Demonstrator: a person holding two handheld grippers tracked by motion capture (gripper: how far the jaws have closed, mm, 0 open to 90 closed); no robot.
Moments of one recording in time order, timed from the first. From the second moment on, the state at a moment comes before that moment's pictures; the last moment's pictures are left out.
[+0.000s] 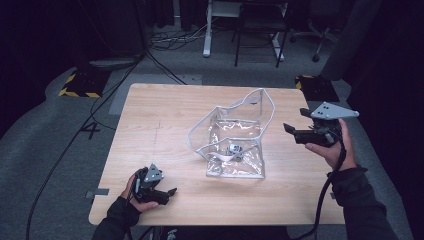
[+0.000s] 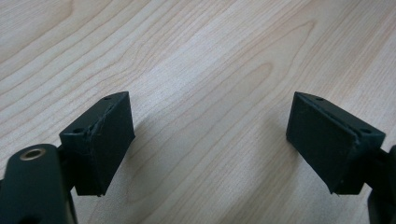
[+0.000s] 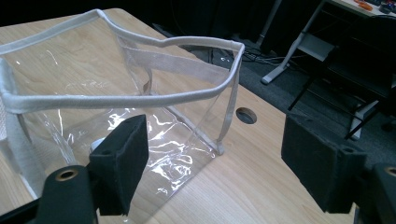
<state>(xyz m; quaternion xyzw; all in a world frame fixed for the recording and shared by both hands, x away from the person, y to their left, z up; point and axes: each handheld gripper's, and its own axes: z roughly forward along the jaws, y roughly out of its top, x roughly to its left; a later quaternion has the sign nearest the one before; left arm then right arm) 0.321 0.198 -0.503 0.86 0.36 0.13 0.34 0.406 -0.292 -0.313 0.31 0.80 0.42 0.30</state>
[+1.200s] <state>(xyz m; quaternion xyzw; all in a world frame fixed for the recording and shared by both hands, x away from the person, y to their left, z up) 0.321 0.198 -0.503 0.86 0.36 0.13 0.34 0.400 -0.302 -0.368 0.30 0.83 0.37 0.29</state>
